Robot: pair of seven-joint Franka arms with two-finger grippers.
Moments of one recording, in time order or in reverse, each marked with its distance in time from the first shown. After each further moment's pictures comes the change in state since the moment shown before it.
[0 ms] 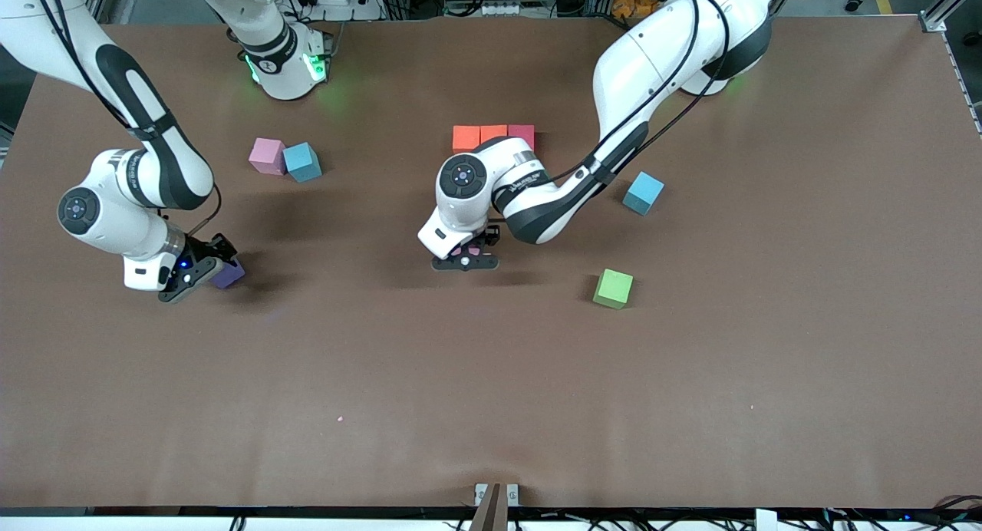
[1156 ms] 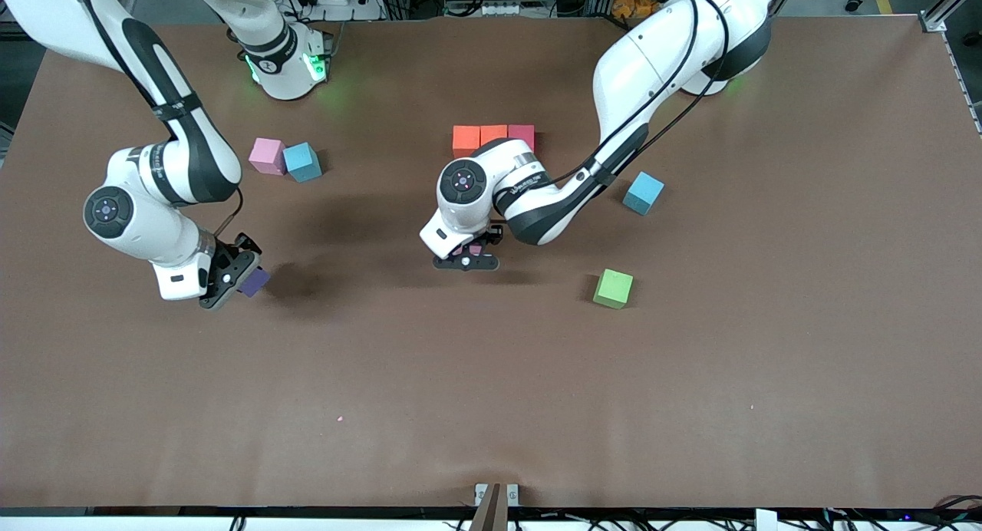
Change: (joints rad) left arm -0.001 0.003 0.003 0.000 -0.027 -0.037 0.064; right arm 0.114 -0.050 0.063 0.081 -0.016 -0.126 -0.046
